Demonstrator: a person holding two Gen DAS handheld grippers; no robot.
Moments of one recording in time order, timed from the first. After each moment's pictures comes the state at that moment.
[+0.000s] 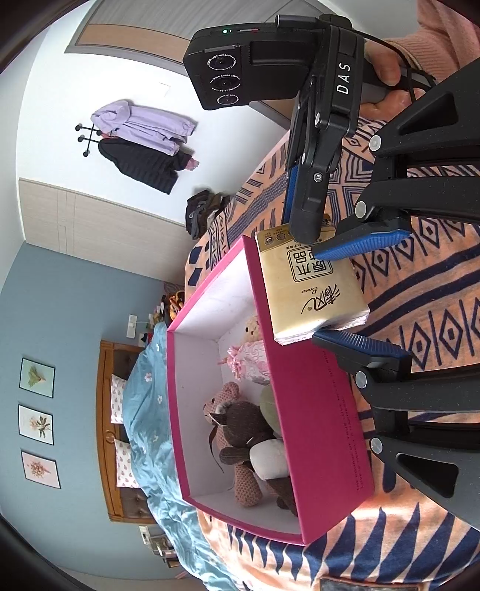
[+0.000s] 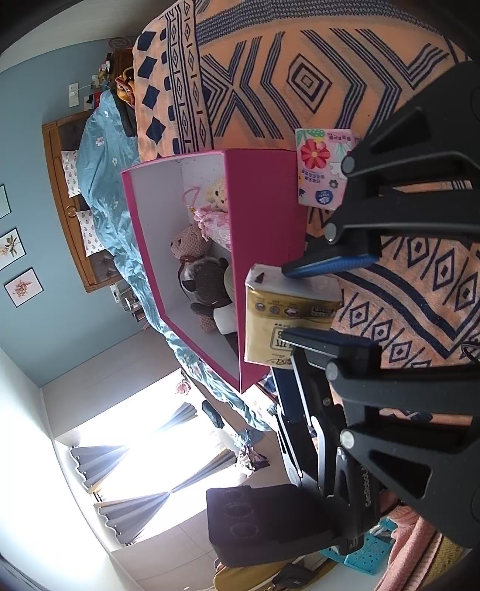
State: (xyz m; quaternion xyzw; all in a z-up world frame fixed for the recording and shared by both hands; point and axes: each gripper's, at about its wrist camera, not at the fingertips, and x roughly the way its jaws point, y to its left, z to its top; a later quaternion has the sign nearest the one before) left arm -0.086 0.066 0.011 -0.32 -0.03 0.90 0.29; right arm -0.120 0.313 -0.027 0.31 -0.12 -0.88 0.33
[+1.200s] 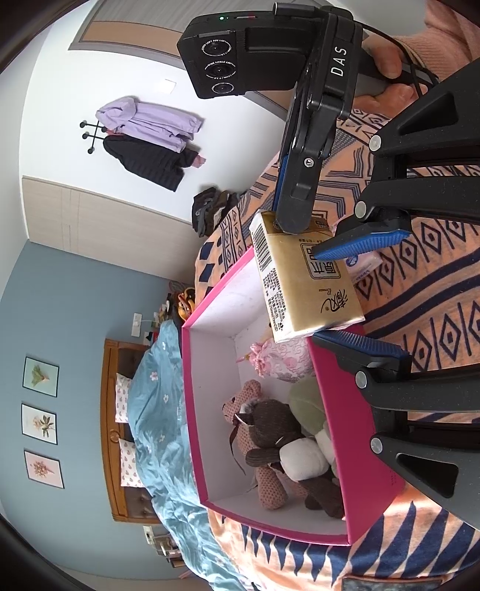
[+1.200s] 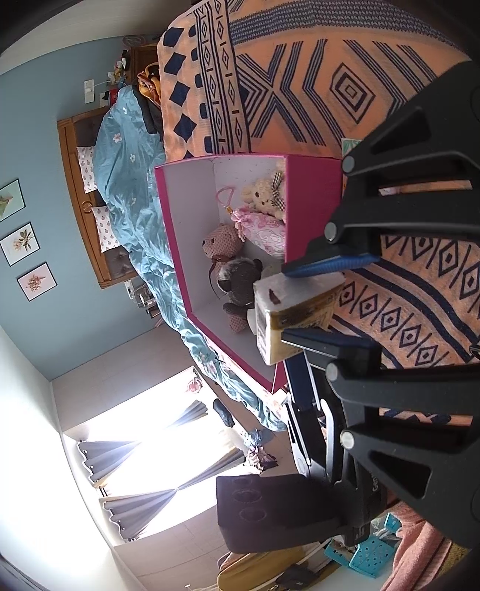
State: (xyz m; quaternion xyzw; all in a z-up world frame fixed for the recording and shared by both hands) left arm -0.109 0.068 0.023 -0.31 -0.03 0.90 0.29; right arm -0.142 0.317 -0.003 0.29 -0.12 -0.89 0.33
